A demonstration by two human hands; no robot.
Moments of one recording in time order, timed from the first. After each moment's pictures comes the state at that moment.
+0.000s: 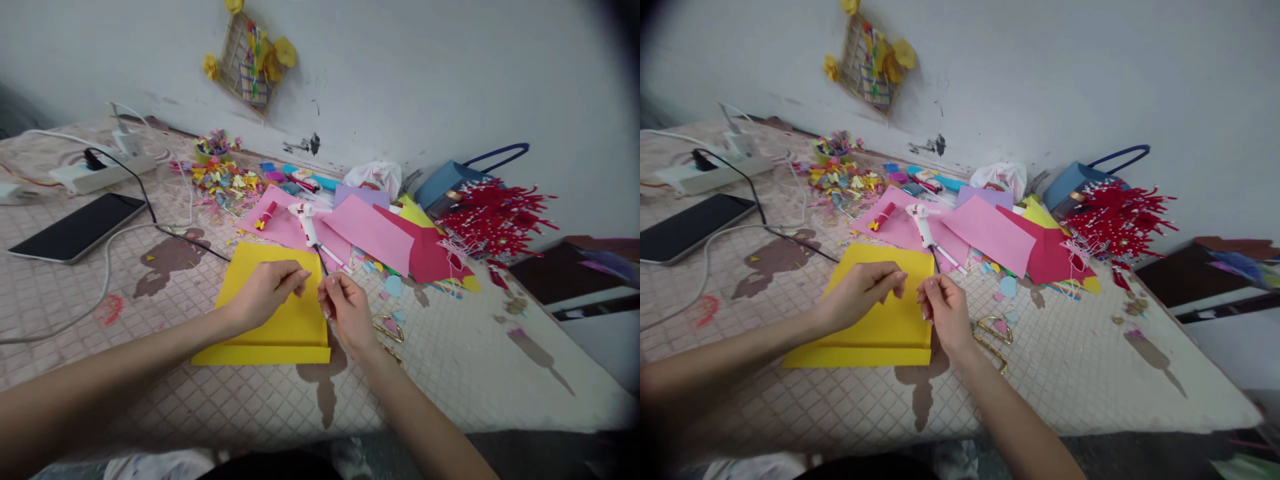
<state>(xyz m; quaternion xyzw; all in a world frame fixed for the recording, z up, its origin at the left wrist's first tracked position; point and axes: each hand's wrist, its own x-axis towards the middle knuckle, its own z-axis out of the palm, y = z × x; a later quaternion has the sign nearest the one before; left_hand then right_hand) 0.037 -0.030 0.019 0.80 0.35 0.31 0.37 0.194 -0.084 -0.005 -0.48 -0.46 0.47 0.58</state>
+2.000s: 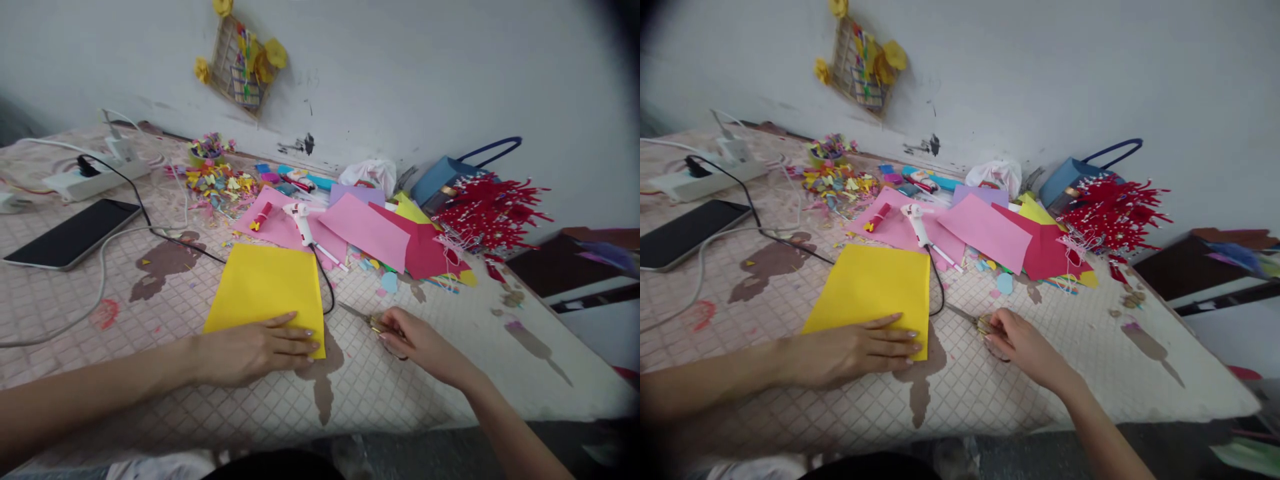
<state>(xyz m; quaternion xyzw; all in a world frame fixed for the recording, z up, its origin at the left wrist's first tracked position) 0.007 -0.055 -0.008 0.96 -0.03 0.05 0.28 0.331 -0.152 0.009 -0.65 -0.72 0.23 0.09</state>
